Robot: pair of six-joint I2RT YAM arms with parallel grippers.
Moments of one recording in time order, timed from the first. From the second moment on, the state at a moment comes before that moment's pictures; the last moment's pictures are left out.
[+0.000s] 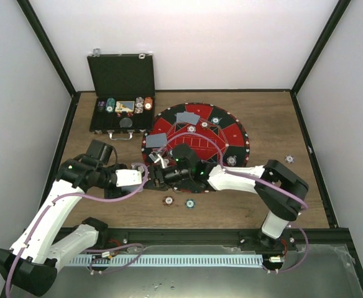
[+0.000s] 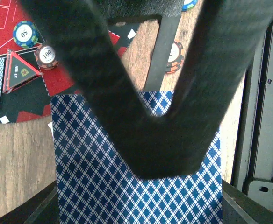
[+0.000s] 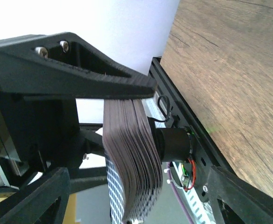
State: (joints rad) left arm -0.37 0.91 0.95 -1.23 0.34 1.05; right arm 0.99 1.67 0.92 0.43 -0.76 1.13
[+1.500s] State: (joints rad) left arm -0.37 0.93 0.95 -1.24 0.35 1.05; right arm 0.92 1.66 0.81 0.64 -0.89 1.21
